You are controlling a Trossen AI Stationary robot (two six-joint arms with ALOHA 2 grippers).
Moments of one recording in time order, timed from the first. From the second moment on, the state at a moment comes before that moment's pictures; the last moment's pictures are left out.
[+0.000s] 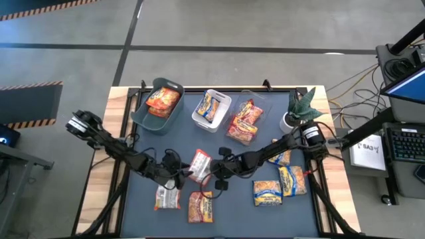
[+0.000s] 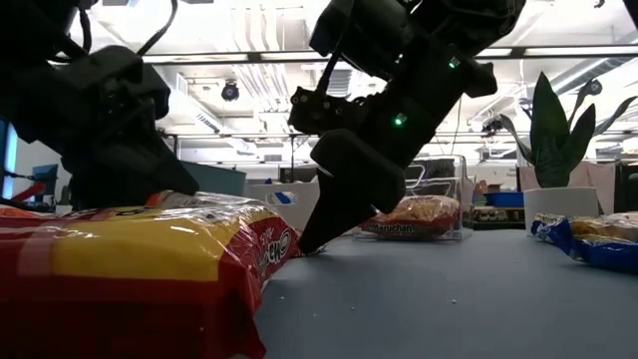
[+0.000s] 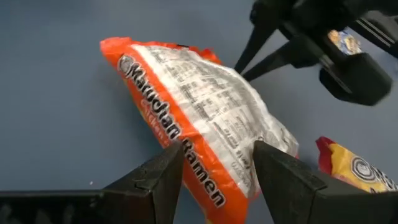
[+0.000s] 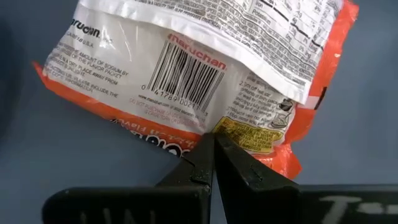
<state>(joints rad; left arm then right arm) -0.52 1.49 0.42 0.37 -0.59 -0.99 0.24 2.09 1.21 -0.09 0.26 0.25</state>
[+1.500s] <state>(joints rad) -0.50 1.55 0.46 0.56 -0.66 -0.67 0.24 1.96 1.20 -0.08 0.26 0.34</state>
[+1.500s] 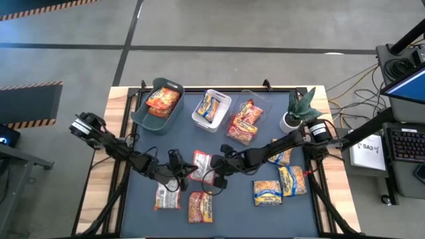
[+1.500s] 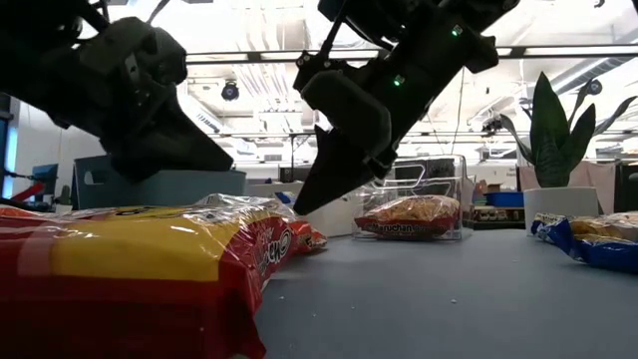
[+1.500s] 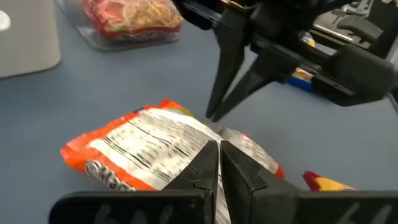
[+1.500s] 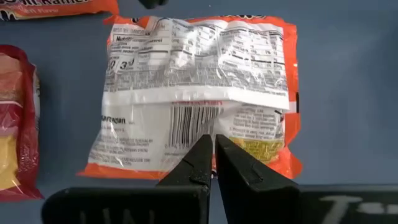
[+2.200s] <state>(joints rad) -0.49 1.53 0.46 0.43 -0.58 -0.53 0.20 1.87 1.18 -0.16 -0.01 0.66</state>
